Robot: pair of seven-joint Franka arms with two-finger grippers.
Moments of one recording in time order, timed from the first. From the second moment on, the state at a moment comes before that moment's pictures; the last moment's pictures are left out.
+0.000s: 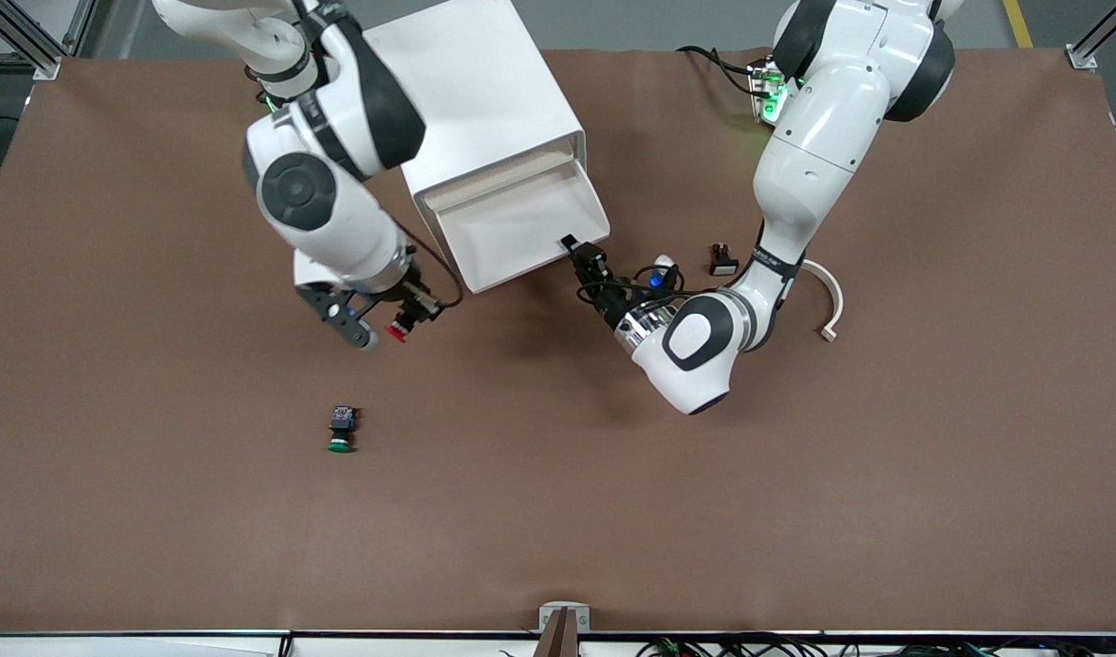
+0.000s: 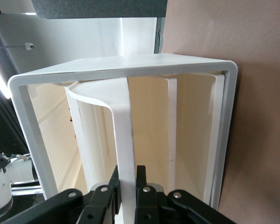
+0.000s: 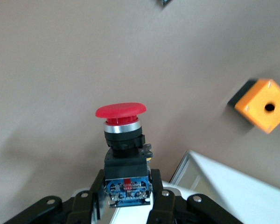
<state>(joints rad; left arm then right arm) -0.44 0.96 -0.09 -1.35 -1.11 1.37 -2.30 0.56 0.28 0.01 -1.69 0.12 1.92 1.29</state>
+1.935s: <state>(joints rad) -0.32 0.96 -0.02 -1.20 -1.13 1.42 -1.39 0.91 0.36 -0.01 -1.76 0.07 2.16 1.88</state>
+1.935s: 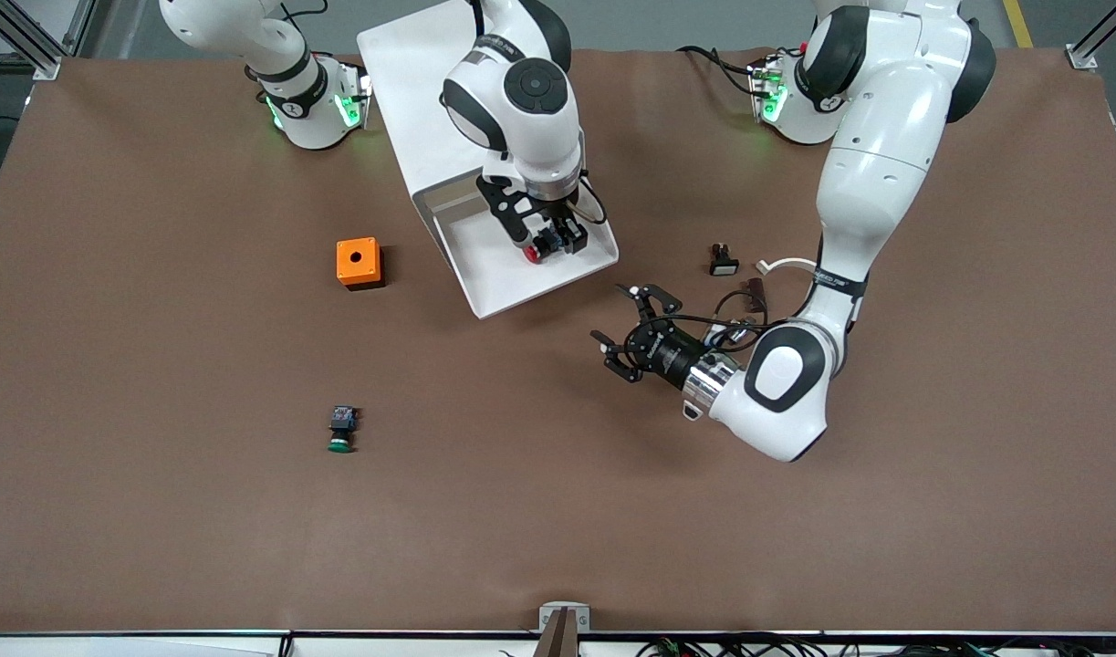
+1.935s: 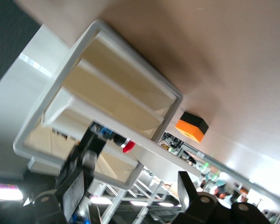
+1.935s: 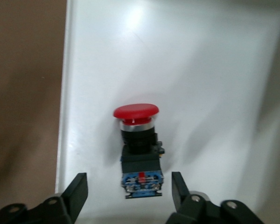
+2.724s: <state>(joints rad) -0.39 0.79 0.04 -1.19 -0.81 1.71 -0.91 0.47 0.27 -0.04 -1.56 0.07 1.68 0.82</state>
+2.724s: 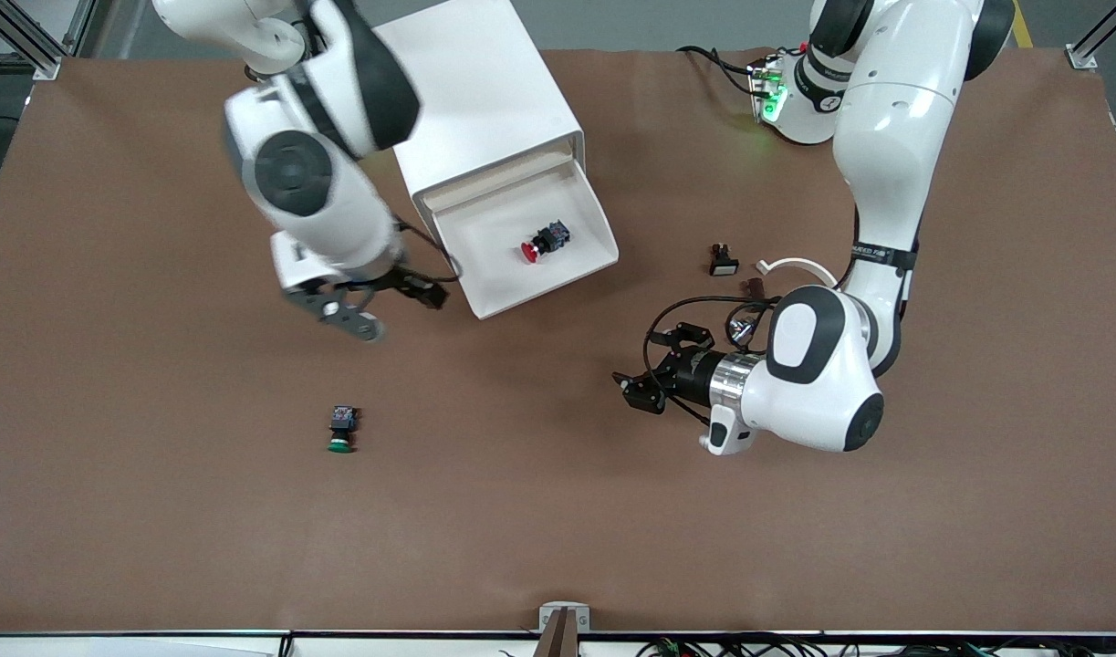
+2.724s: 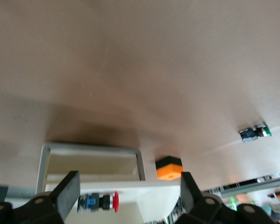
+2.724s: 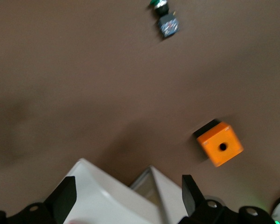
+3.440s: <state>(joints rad) -0.52 0.75 0.04 -1.20 -0.47 1.93 -0.89 0.15 0.20 -0.04 -1.56 0.02 1.54 0.26</state>
